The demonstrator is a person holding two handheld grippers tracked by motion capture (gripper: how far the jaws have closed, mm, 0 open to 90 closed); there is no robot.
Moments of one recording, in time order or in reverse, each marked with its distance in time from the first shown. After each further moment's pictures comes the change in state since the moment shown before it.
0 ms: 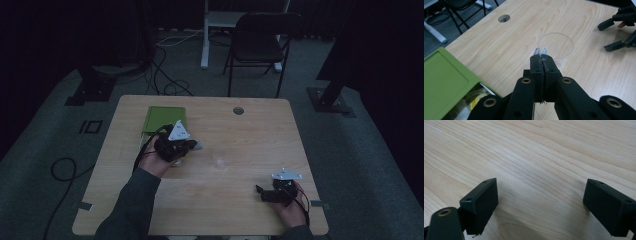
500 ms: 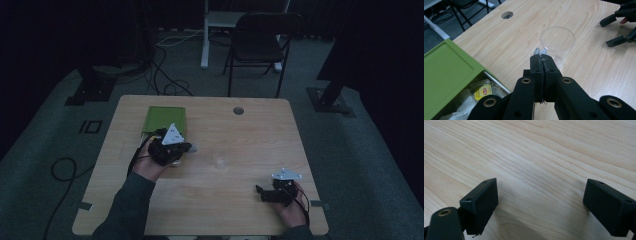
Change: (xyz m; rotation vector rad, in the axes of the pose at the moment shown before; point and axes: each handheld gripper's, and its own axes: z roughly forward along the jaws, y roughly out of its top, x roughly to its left) left arm -0.001 -0.014 -0.010 0.003 0.021 -0.006; right arm 0.000 0.000 0.000 0.000 0.000 0.000
